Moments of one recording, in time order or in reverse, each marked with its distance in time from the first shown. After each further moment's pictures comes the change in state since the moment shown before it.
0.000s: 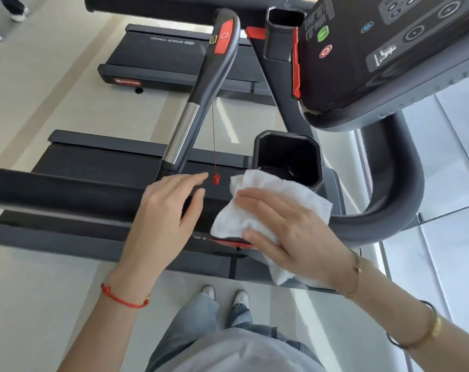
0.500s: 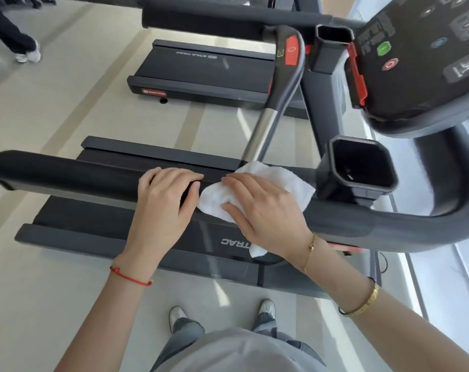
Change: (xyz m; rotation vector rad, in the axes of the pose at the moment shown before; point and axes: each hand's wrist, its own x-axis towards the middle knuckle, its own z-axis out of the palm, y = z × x) left_hand -0.023 -0.122 -0.072 0.187 0.128 0.045; right_hand 0.121 -0.099 0.083 -0.334 0.166 -0.001
